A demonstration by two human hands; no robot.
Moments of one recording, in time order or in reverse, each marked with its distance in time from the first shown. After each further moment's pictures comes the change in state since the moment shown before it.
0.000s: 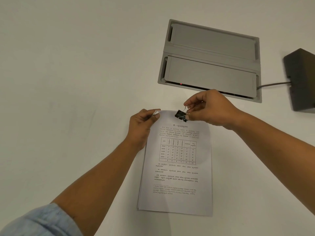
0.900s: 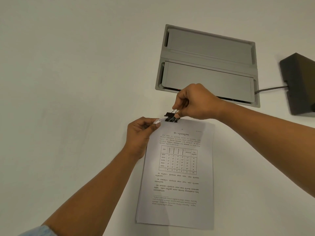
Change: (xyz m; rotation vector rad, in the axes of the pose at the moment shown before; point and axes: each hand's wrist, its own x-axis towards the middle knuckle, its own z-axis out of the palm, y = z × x) left_hand 0.001 0.001 0.002 0.007 -0.010 0.025; right_hand 0.049 -0.023 0.002 -0.348 -0.082 -0.208
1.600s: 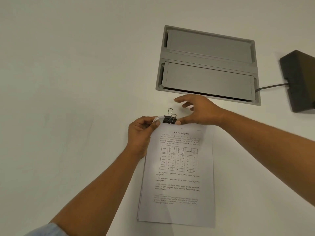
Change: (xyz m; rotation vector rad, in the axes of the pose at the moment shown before) left_hand 0.002 0.000 0.001 -0.008 0.054 -0.009; right_hand -0.004 0.039 0.025 0.105 0.013 0.119
